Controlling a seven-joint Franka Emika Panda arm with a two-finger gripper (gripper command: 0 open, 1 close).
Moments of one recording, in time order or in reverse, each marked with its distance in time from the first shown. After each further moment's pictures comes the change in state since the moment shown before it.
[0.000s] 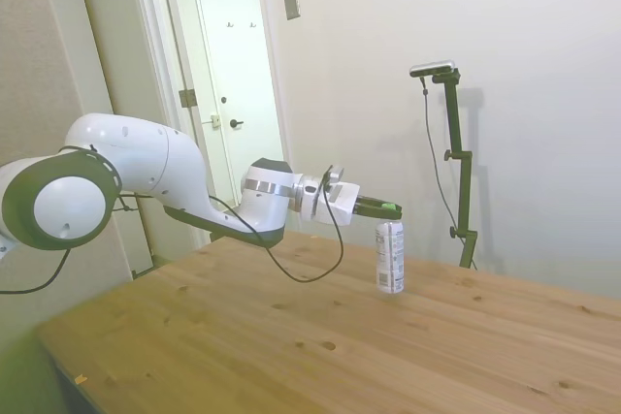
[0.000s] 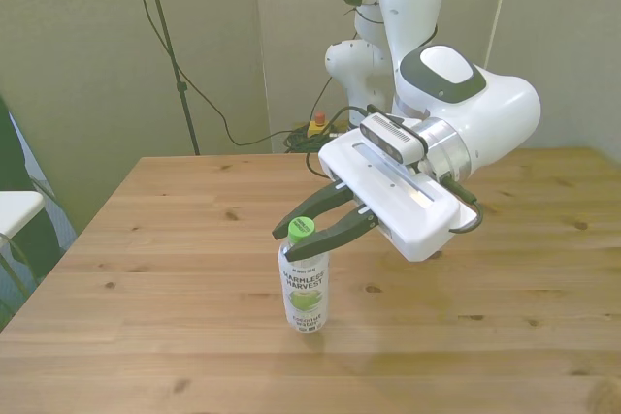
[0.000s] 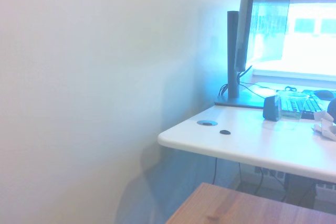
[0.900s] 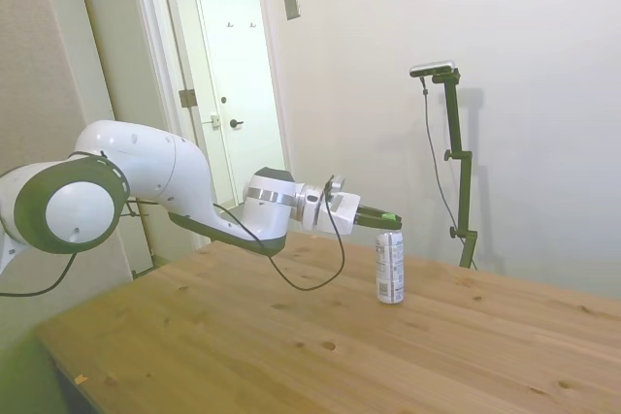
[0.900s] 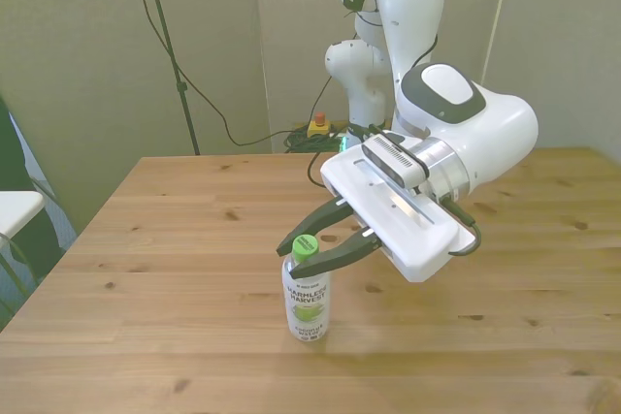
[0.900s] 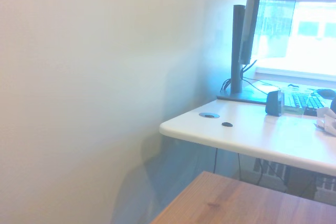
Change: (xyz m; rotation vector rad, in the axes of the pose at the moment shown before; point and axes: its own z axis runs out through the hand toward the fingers) arm -0.014 0.010 0.003 -0.002 -0.003 -0.031
